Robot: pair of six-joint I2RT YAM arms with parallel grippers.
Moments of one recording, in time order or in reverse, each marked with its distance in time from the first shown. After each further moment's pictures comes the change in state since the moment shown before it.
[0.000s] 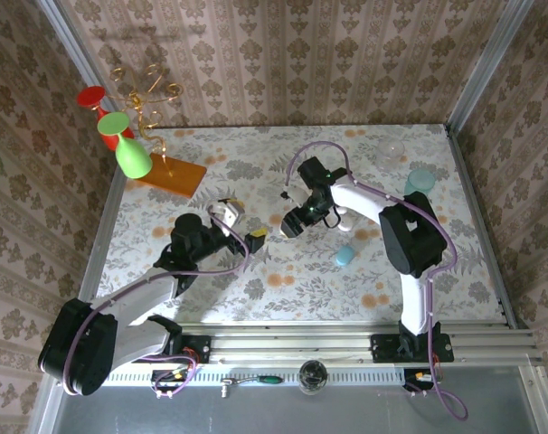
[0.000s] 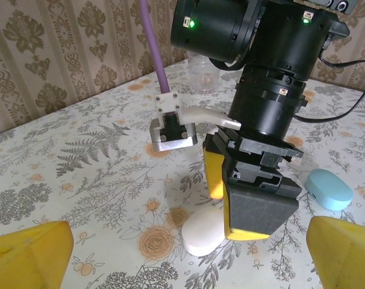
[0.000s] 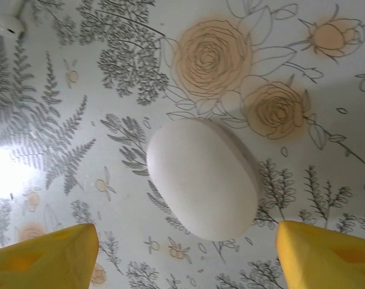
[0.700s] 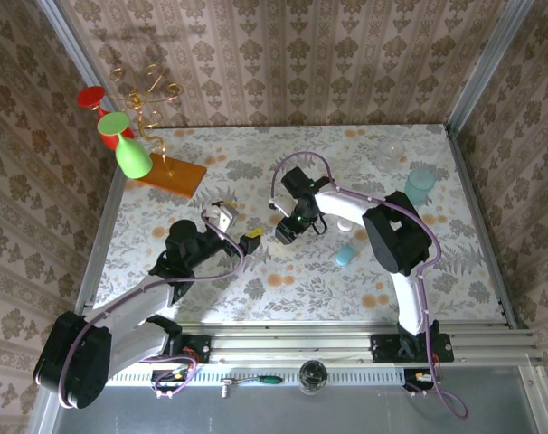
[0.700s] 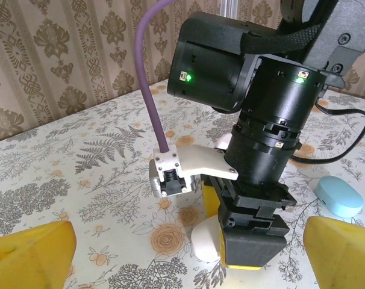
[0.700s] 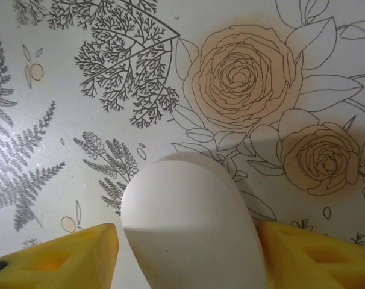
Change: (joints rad) left arm 0.004 -0.081 -0.049 0.004 -0.053 -0.023; right arm 0.093 0.076 0.010 0.068 0.120 -0.051
